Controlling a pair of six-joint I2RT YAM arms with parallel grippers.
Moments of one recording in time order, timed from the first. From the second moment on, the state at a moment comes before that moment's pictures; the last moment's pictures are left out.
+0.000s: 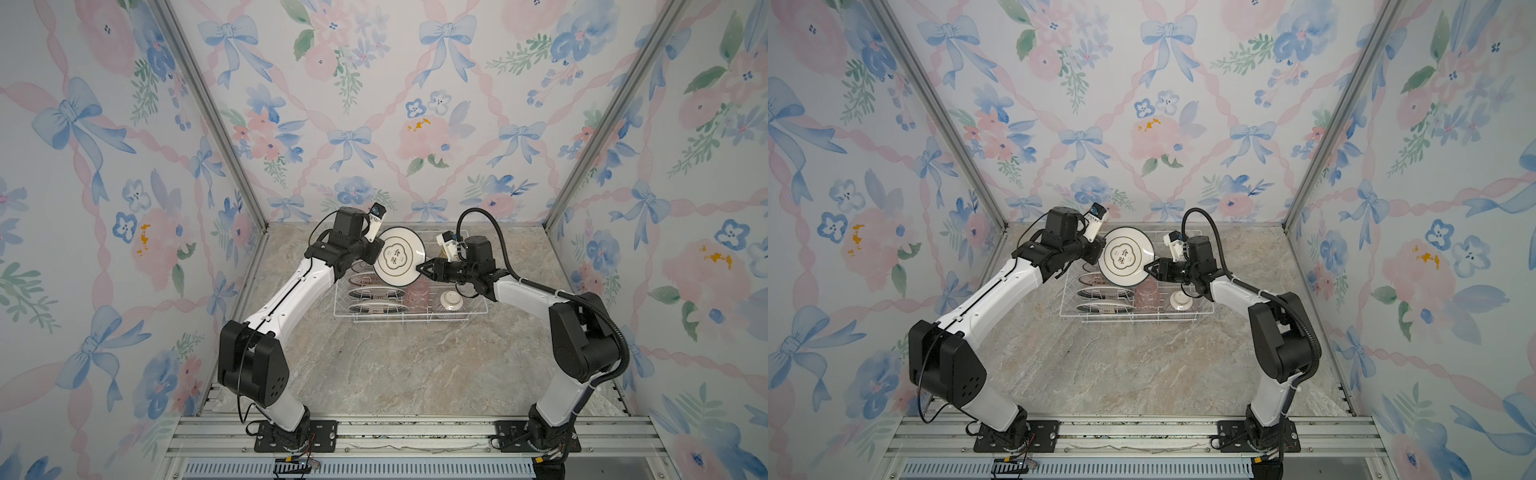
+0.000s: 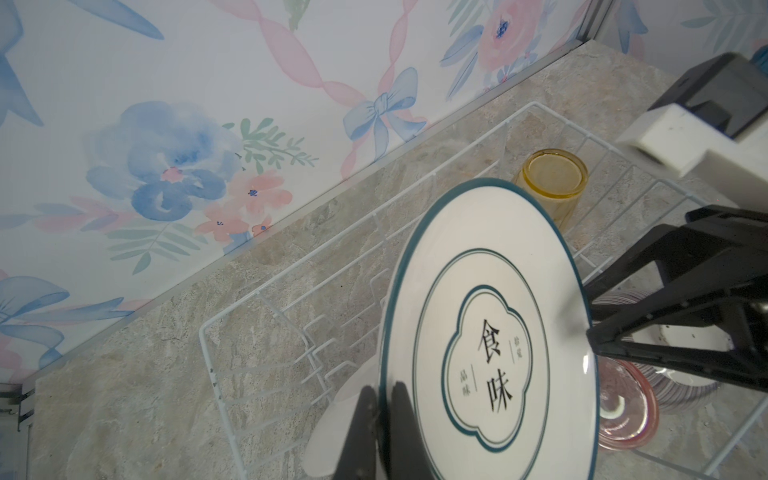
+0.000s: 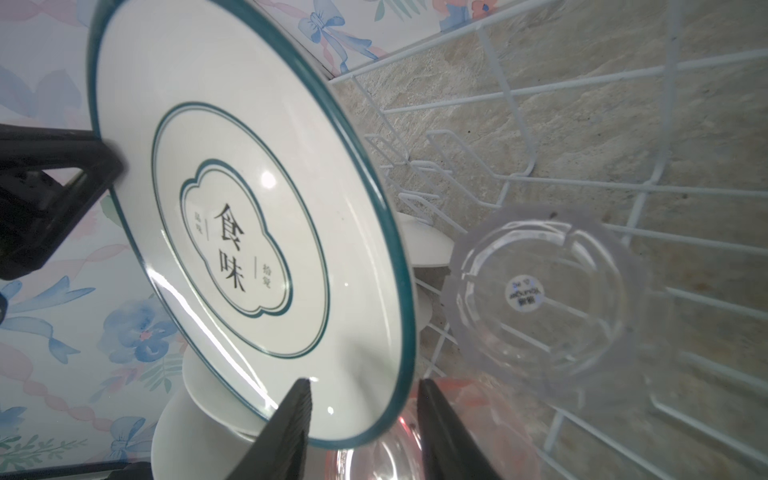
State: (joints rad) left arm -0.39 1.62 1.46 -0.43 0.05 0.21; right arm 0.39 1.80 1.15 0.15 -0.66 0.54
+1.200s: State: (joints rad) left arm -0.33 1.58 1.39 -0.37 0.16 0.14; right arm 0.37 1.71 1.15 0.29 -0.73 0.71
